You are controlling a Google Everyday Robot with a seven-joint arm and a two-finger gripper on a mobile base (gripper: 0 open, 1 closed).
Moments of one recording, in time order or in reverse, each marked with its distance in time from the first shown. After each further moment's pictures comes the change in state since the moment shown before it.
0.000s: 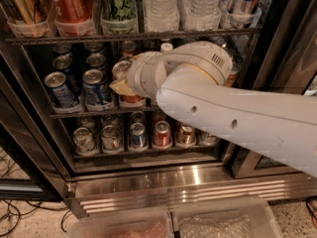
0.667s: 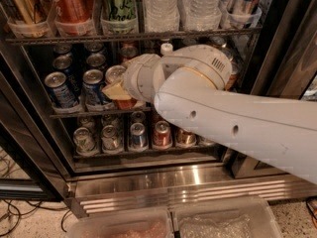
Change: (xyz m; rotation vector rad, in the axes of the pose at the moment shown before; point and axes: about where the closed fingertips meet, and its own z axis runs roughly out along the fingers) arm -0.009 0.014 -0.007 -0.018 -0.023 0.033
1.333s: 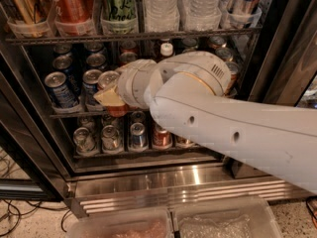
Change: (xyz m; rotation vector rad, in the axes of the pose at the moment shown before) arm -0.006 0.022 -0.007 -0.036 -0.017 0.055
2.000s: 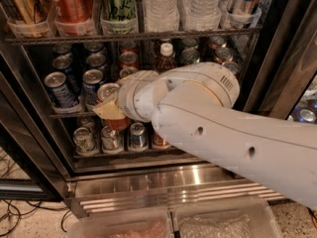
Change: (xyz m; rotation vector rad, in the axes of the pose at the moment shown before) arm 0.012 0.025 -0.022 -0.037 0.041 0.042
